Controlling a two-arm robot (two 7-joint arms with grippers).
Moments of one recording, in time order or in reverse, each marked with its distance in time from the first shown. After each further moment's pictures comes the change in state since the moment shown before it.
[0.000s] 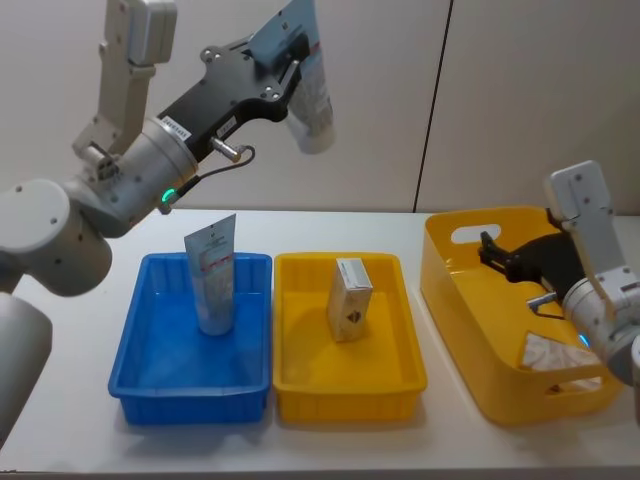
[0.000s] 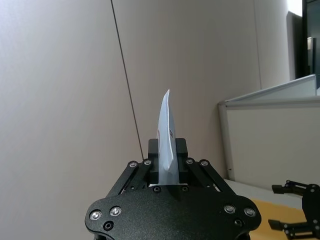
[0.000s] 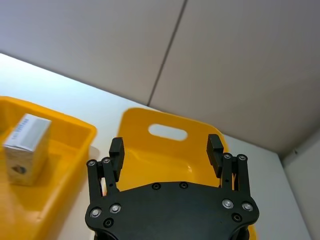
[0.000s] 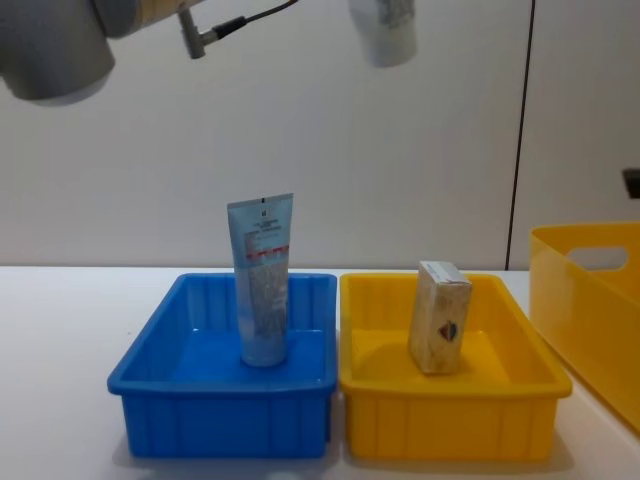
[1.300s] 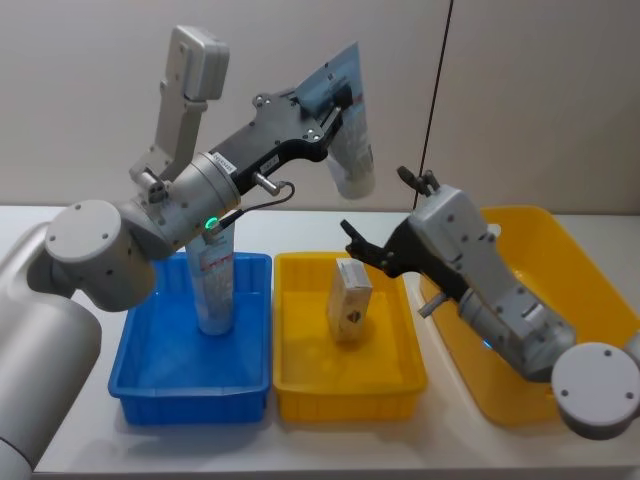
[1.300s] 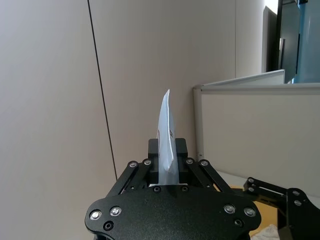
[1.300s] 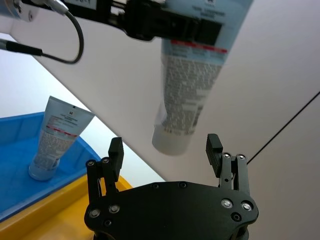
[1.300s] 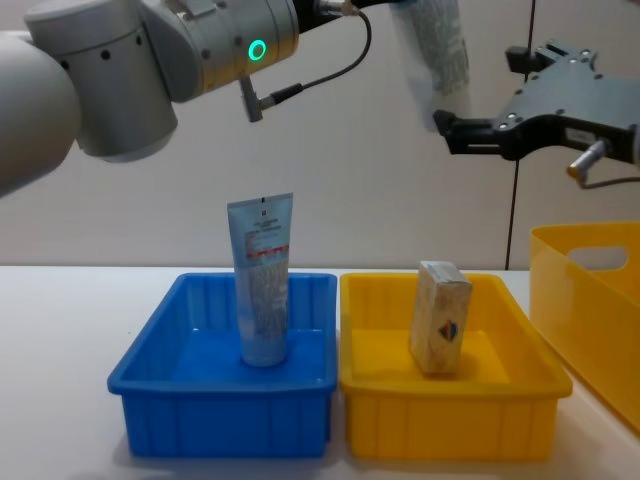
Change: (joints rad) left arm -0.068 -0.072 0.060 0.226 -0.066 -0.039 -0.101; right arm 0.040 -0.009 -0.194 0.010 -0.143 -0.416 0.138
